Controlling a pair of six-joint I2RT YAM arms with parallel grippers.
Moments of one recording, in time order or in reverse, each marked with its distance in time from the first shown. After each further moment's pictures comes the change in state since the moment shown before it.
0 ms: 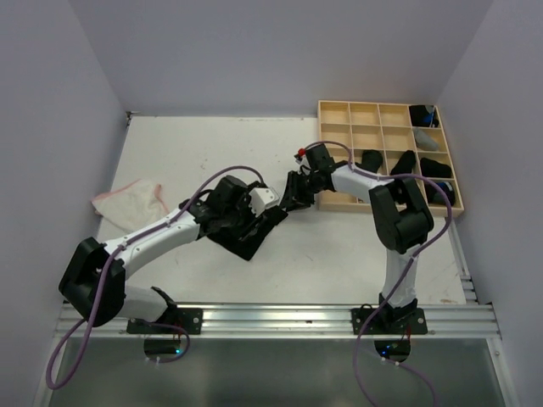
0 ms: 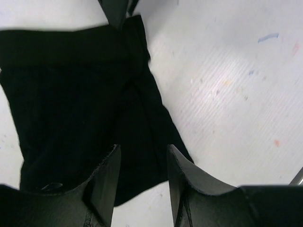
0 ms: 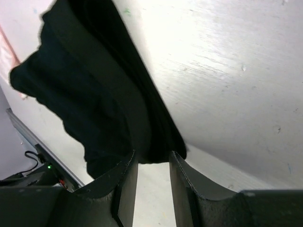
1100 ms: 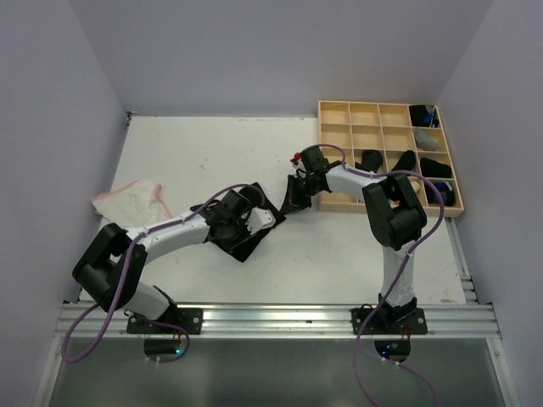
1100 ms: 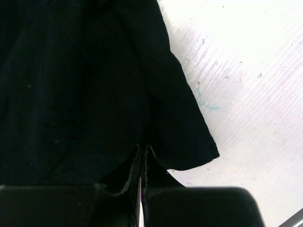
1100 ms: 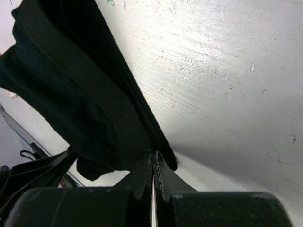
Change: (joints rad) left arm 0.004 0.112 -0.118 -0.076 -0.106 0.139; right arm 0.019 0.072 0.037 -0.048 0.006 0.005
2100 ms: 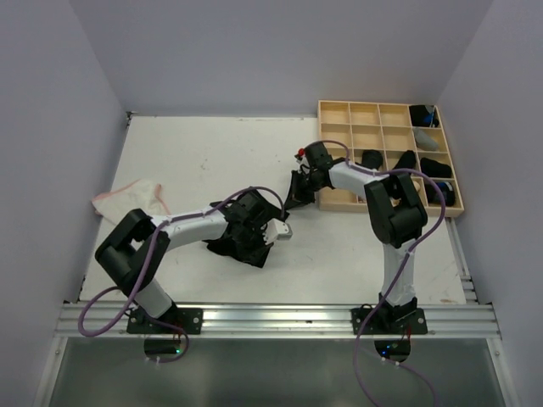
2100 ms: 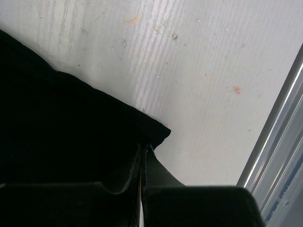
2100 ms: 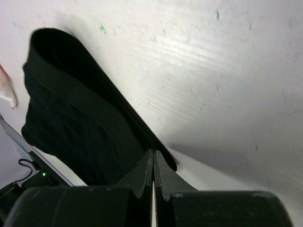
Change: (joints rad) left arm -0.080 0.158 0.100 -0.069 0.348 0.046; right arm -0.033 0.012 0.023 -0.004 0.018 -0.015
